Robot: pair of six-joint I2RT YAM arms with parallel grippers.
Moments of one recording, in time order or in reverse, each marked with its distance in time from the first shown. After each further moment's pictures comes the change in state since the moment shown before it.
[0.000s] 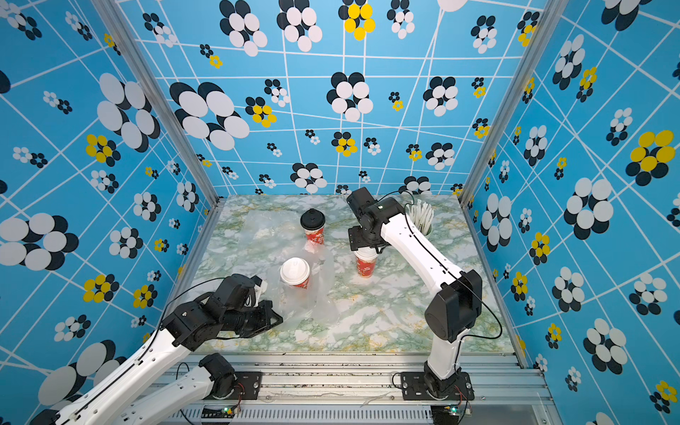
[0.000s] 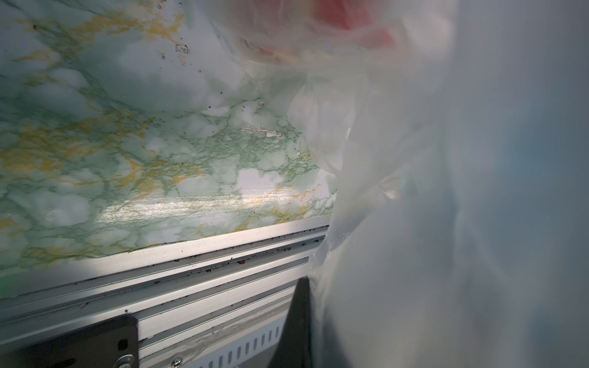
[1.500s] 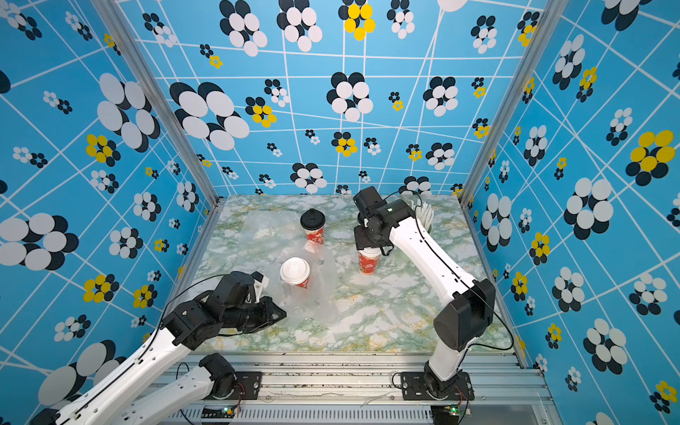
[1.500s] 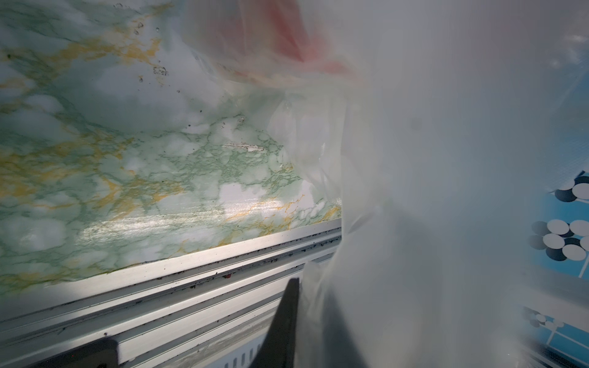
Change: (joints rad) left arm 0.003 0.008 0.024 0.063 0.004 -0.003; right arm -0.012 -0.104 -0.009 -0.003 -0.032 -0.021
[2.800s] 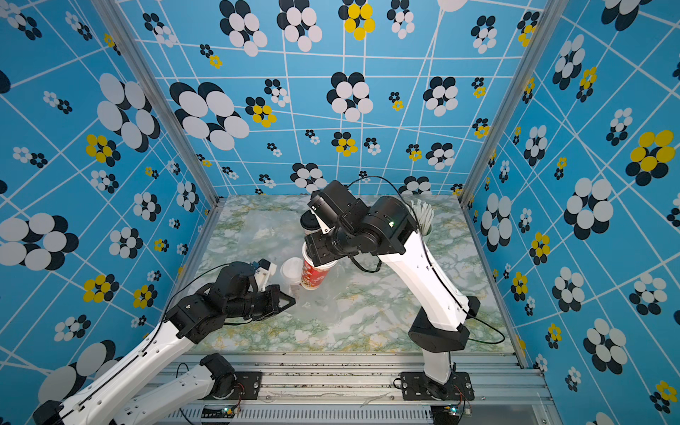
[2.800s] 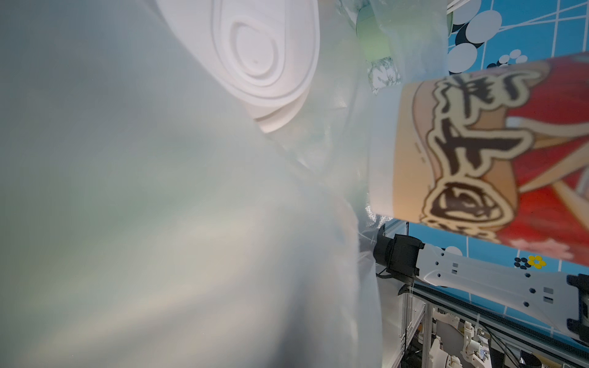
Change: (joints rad) left arm 0.001 0.059 0.035 0.166 0.061 0.018; right arm 0.454 0.195 0.840 -0.456 -0.068 0.116
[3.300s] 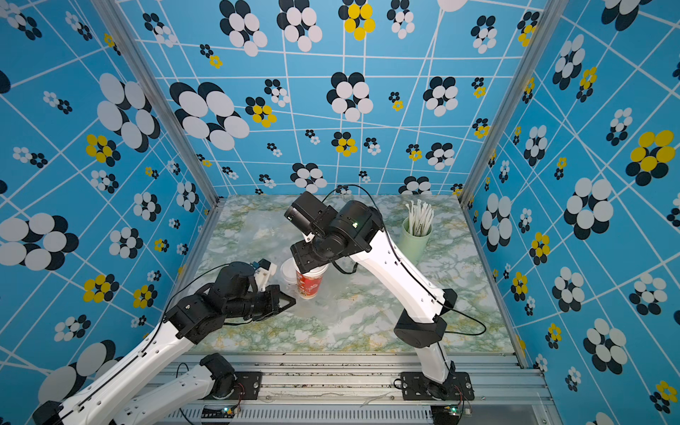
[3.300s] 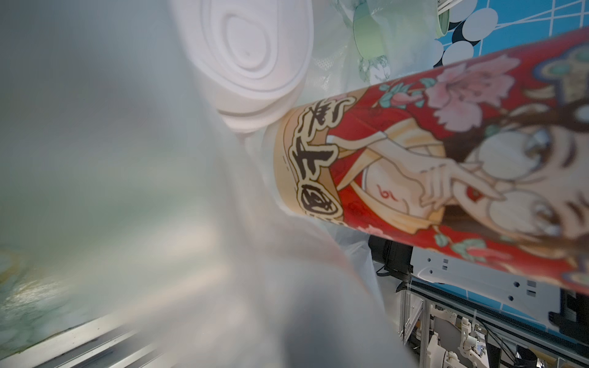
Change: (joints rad) left arm 0.000 -0.003 0.000 0.002 0.010 0.000; right arm 0.033 0.103 -0.004 0.000 0.024 0.001
